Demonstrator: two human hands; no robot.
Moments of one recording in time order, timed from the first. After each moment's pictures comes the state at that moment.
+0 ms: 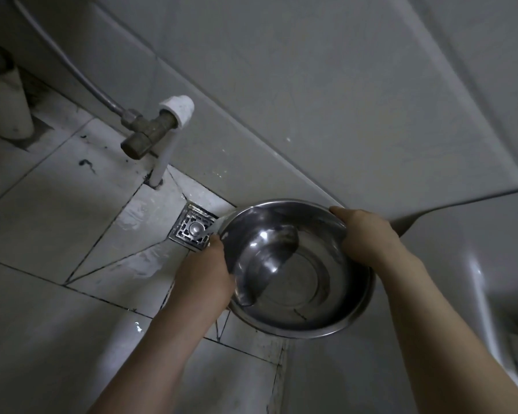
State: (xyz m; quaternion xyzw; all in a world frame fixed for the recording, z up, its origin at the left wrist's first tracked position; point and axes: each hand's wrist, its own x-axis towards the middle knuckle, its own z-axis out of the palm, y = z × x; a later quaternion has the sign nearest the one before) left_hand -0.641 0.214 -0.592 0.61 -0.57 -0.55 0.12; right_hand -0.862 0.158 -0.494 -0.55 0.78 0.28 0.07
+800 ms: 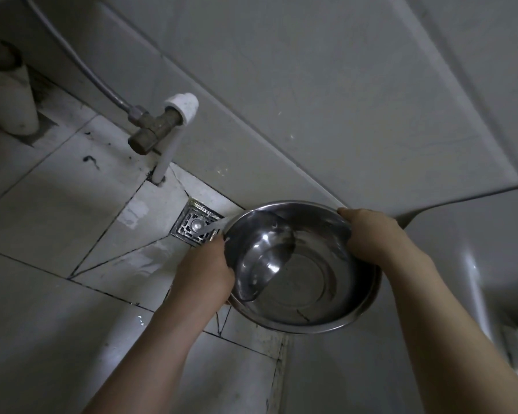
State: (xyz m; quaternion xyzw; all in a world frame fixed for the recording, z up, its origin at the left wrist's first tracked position) left_hand -0.638 0.218 -0.592 0.60 -0.54 -0.57 0.16; right_hand -0.846 0.164 -0.475 -0.53 0.78 0.32 0.07
